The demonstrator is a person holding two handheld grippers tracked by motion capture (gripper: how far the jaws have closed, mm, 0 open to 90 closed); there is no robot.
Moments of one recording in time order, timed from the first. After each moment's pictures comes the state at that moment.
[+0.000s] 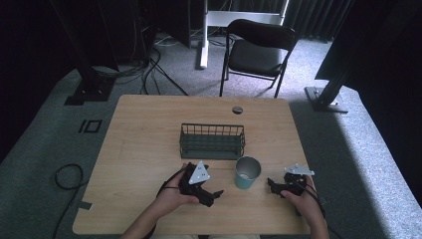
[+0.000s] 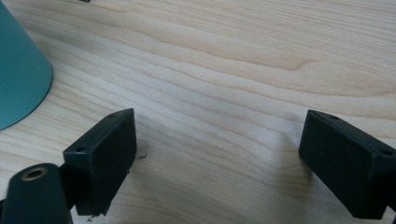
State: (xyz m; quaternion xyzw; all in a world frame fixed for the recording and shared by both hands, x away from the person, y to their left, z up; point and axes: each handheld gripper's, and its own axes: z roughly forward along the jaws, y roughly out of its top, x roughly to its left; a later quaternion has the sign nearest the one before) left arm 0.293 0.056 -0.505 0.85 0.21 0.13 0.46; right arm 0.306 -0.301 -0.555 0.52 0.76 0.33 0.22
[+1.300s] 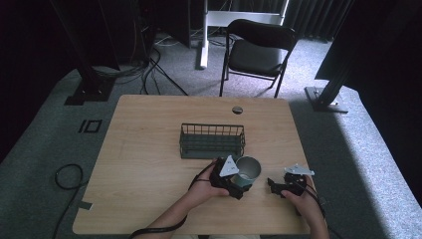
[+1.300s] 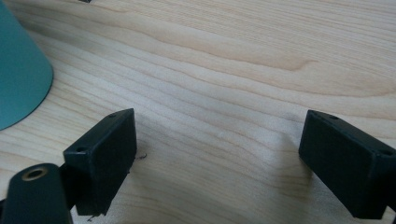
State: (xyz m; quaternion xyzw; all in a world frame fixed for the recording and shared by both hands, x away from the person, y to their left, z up) left arm 0.324 -0.029 -0.523 0.83 0.20 0.11 0.50; right arm 0.306 -0.301 -0.555 0.52 0.76 0.33 0.22
